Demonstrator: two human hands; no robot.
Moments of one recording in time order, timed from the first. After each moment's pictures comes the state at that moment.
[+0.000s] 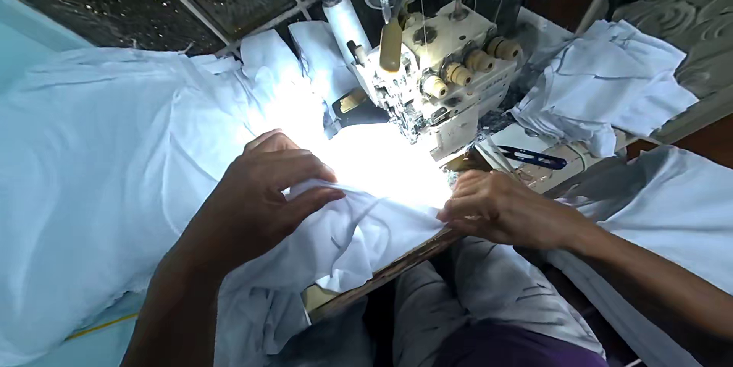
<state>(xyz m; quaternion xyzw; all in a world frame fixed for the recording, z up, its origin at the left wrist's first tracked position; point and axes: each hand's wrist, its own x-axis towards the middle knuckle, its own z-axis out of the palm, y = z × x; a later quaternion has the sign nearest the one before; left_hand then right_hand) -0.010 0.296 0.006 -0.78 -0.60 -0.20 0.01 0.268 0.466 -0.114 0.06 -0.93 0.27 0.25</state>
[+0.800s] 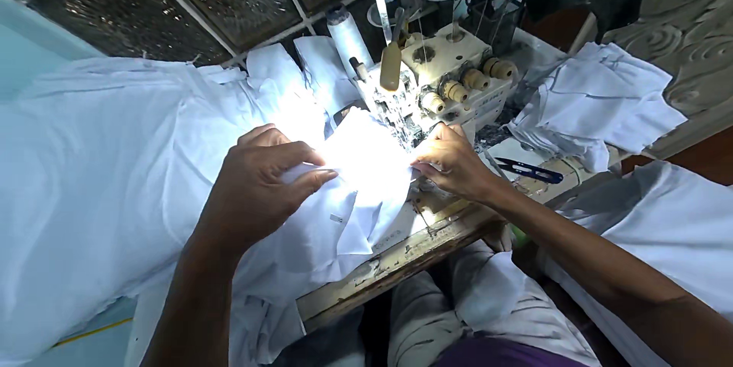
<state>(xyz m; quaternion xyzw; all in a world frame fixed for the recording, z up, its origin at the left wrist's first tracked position) -0.014 0.308 0.003 -0.71 -0.66 -0.24 0.06 0.192 0.508 -0.139 -0.03 -0.89 0.17 0.41</state>
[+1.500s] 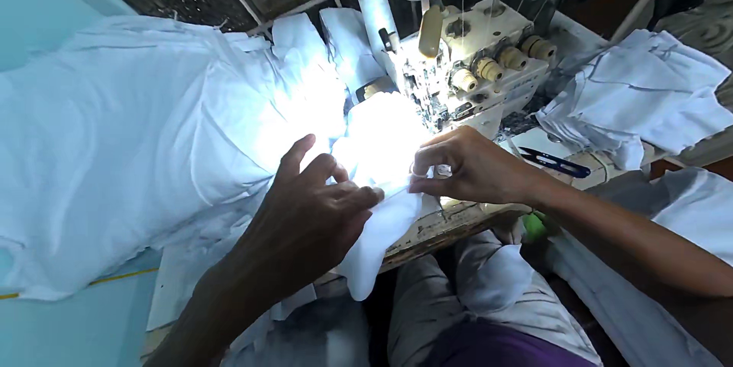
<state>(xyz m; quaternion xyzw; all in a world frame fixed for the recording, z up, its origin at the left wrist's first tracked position) 0.037 0.261 -0.007 -0.78 -0.61 -0.07 0.10 0.199 0.473 -0.075 0.11 -0.90 0.34 0.26</state>
